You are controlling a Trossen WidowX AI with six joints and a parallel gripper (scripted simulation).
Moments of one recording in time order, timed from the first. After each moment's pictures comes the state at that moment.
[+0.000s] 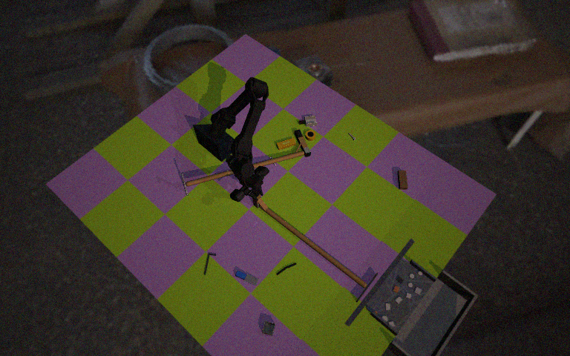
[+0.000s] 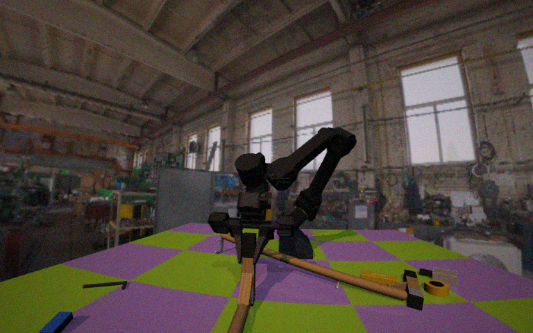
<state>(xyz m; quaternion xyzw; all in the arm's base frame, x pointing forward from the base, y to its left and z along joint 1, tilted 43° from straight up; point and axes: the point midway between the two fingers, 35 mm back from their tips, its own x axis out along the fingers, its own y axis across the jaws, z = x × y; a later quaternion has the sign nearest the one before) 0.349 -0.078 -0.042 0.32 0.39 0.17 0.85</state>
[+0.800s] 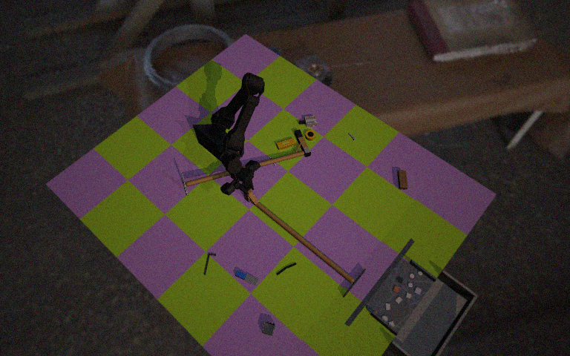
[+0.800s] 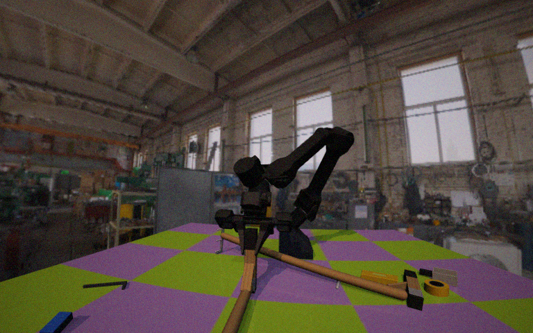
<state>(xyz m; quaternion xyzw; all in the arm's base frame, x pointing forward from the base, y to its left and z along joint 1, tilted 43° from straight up) 0.300 -0.083 -0.047 0.32 0.40 0.16 0.84</state>
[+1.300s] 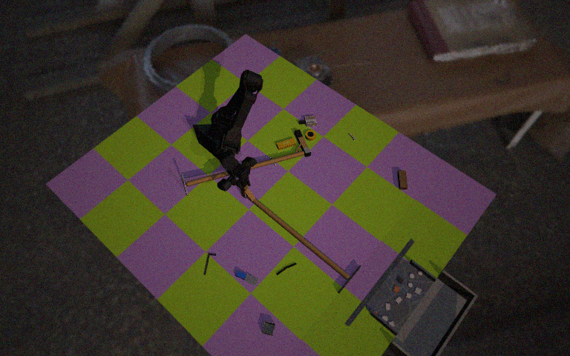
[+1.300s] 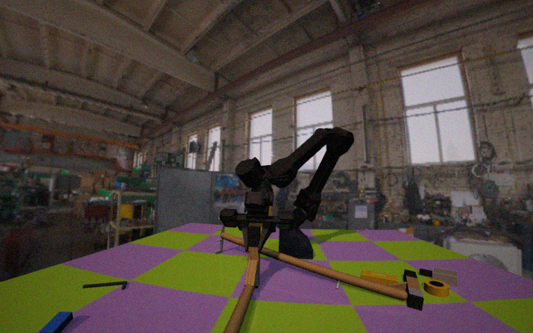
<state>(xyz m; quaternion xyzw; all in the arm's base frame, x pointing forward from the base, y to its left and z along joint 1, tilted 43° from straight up) 0.277 -0.080 -0.046 0.32 0.40 0.16 0.84</state>
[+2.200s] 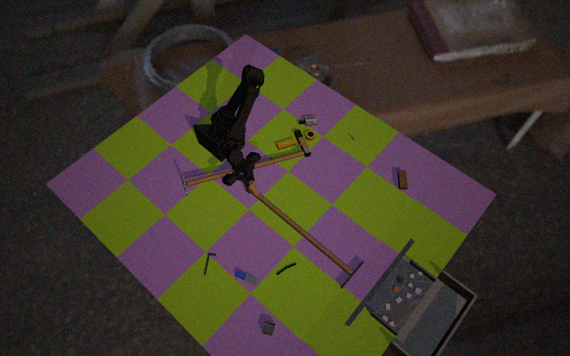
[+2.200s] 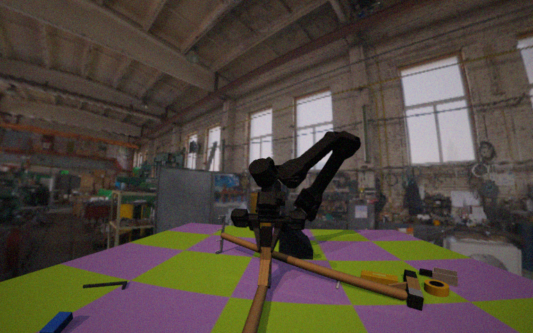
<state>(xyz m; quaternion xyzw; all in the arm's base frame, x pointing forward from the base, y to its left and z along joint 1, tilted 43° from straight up) 0.274 -0.059 -0.026 0.32 0.40 0.16 0.84</state>
